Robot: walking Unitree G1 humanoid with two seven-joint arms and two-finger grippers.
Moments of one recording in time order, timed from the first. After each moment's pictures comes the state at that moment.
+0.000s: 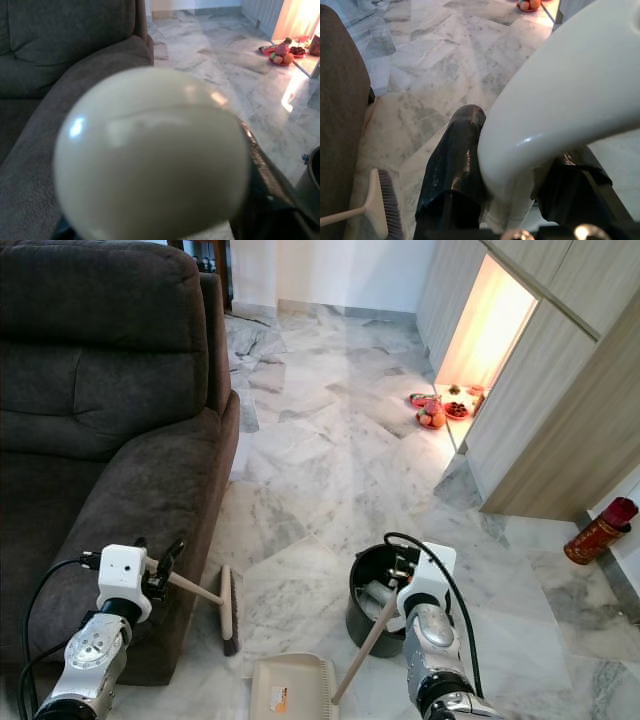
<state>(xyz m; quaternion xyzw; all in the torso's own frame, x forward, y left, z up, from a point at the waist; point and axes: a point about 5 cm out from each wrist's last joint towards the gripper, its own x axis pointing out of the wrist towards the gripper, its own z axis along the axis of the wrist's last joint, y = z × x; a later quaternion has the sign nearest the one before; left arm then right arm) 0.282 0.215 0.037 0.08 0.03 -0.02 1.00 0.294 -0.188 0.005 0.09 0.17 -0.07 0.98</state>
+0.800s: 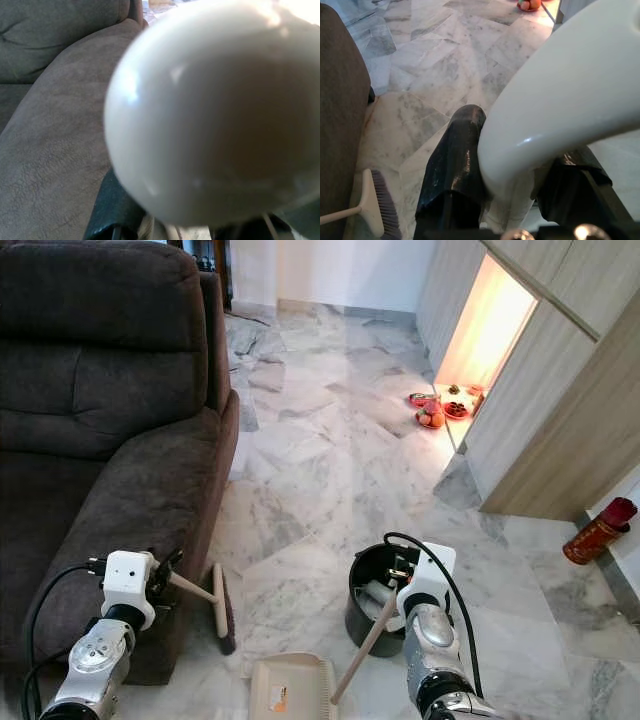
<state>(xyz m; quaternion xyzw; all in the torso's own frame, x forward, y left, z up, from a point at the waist) 0.279 0.213 0.030 0.08 0.05 -0.02 1.00 0.294 -0.188 0.005 0.09 0.17 -0.07 0.98</state>
